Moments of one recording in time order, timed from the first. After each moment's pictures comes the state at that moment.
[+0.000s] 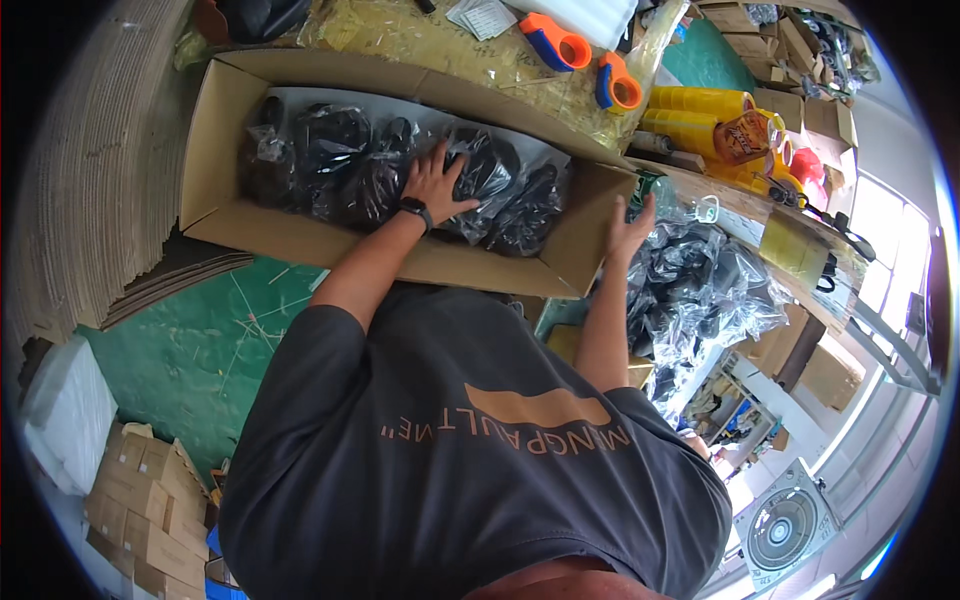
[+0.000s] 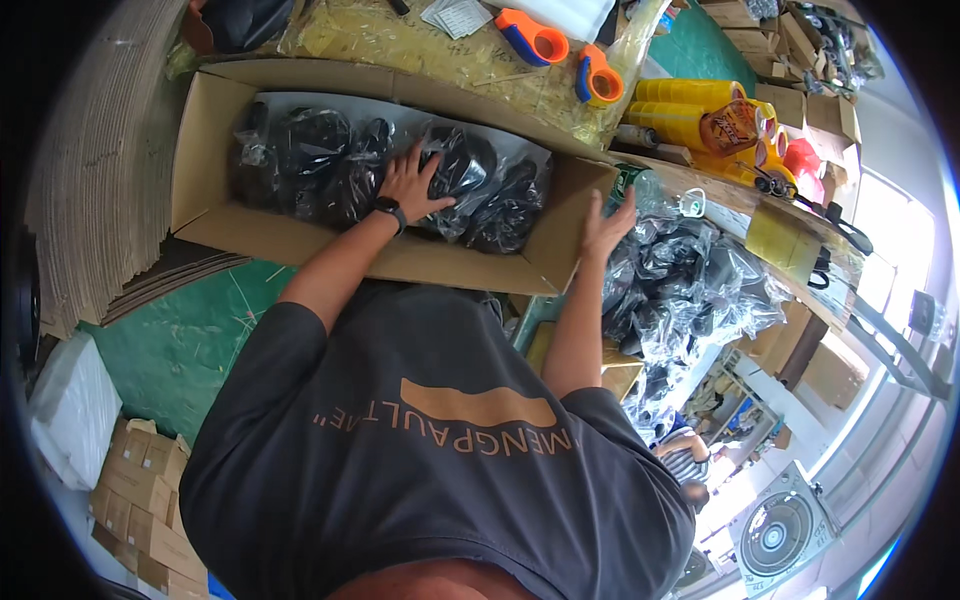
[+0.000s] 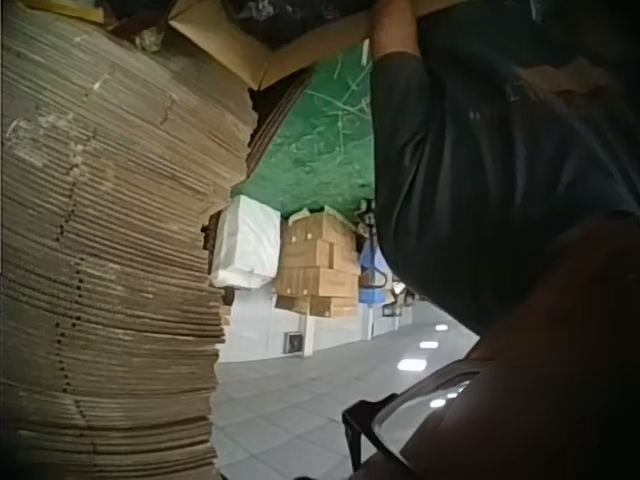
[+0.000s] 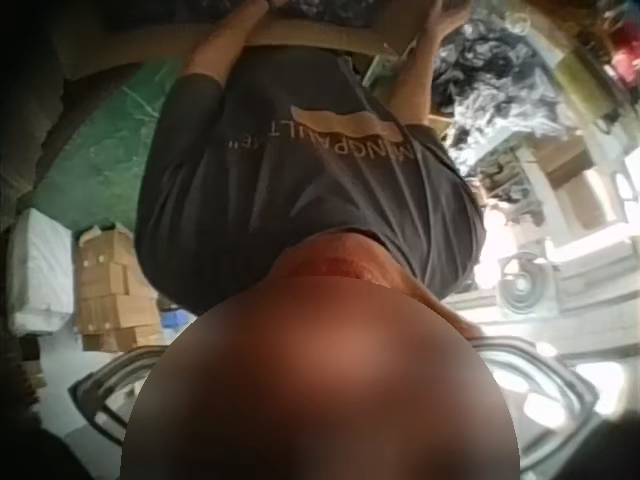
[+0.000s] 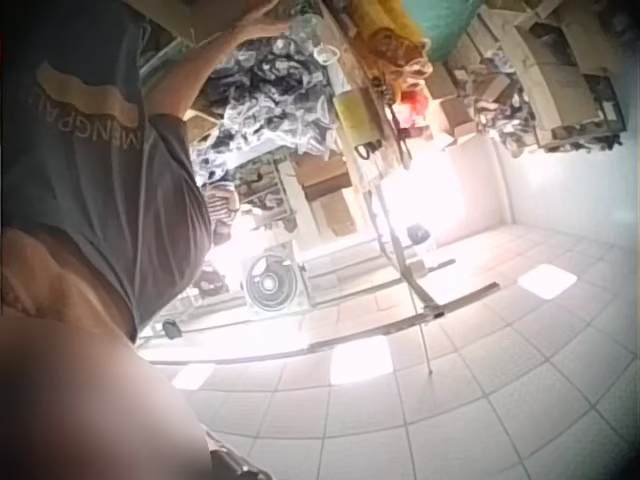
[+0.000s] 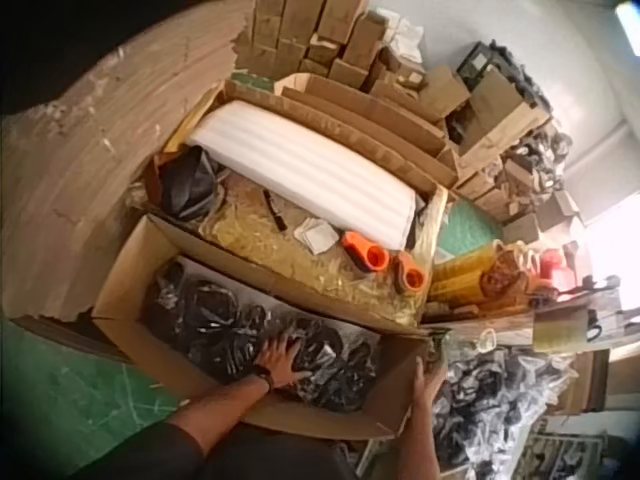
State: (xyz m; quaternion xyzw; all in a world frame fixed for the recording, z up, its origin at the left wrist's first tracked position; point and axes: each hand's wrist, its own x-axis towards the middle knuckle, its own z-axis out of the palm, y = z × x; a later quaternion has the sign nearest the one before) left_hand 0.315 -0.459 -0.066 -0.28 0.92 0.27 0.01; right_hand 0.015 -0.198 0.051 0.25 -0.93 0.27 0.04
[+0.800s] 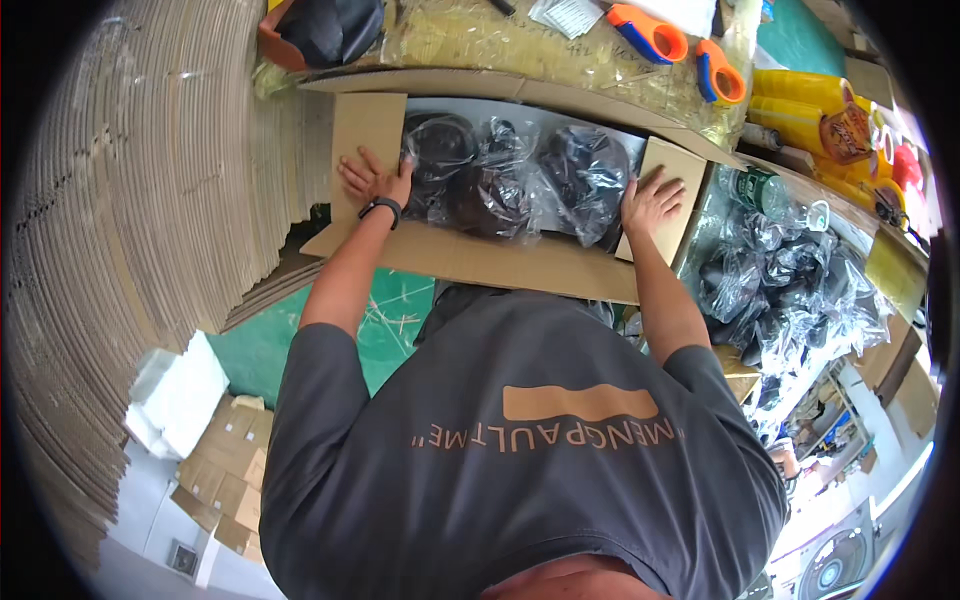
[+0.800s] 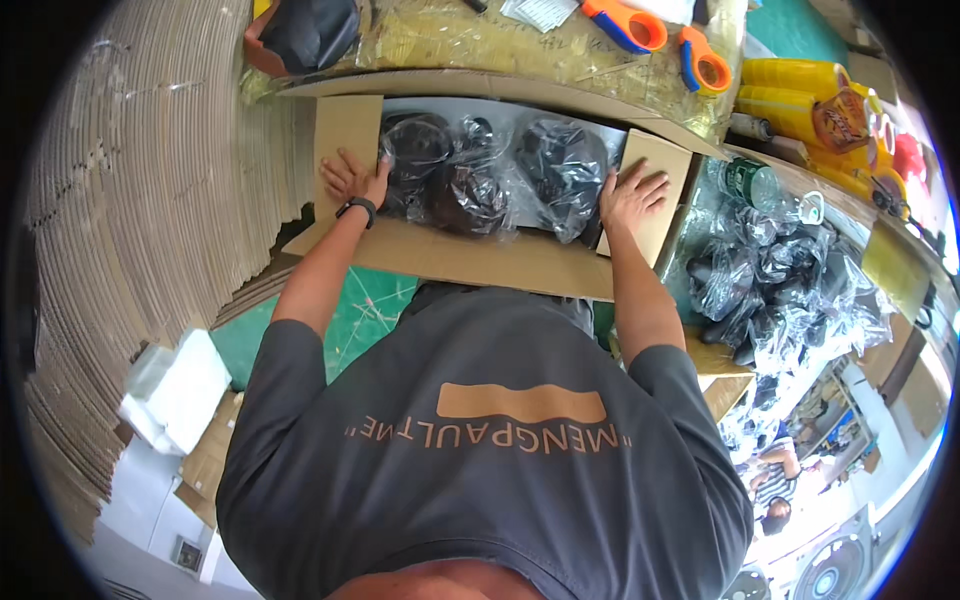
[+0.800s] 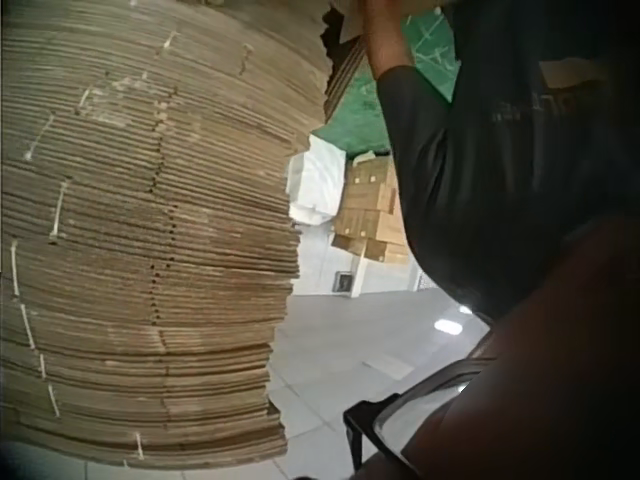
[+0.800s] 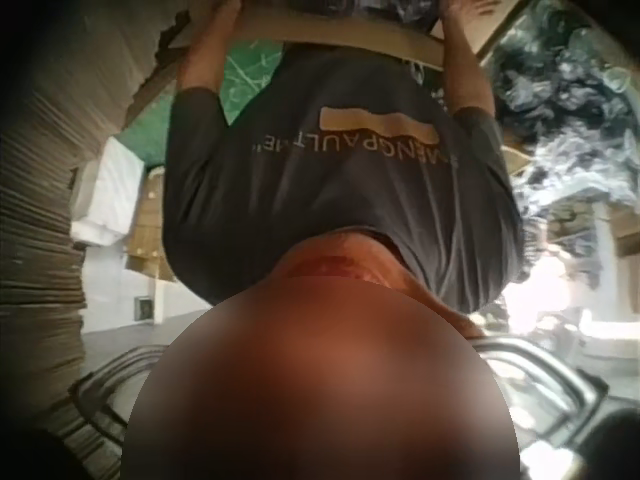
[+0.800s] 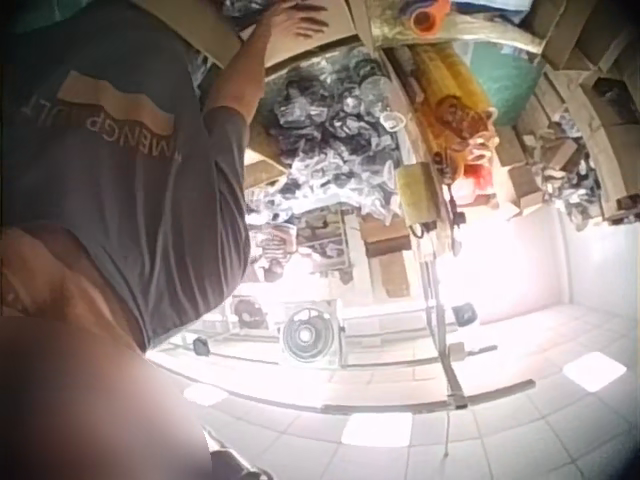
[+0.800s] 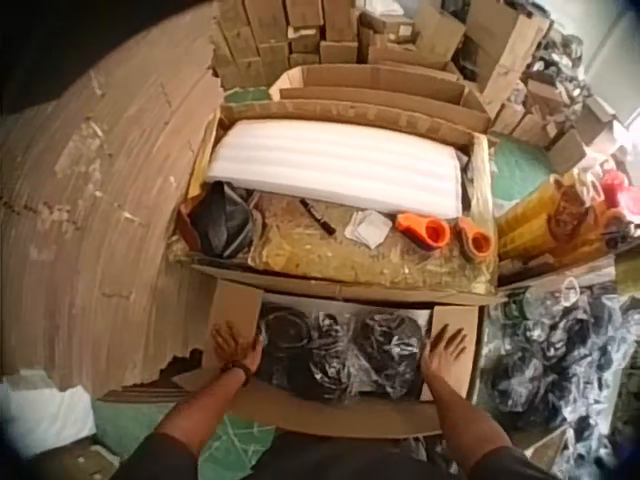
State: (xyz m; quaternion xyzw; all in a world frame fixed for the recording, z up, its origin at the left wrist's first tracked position) left_hand 0.508 -0.668 -0.100 -0.63 0.77 0.08 0.12; right_hand 0.134 -0.286 -0.104 0.18 -0.98 -0.02 -0.03
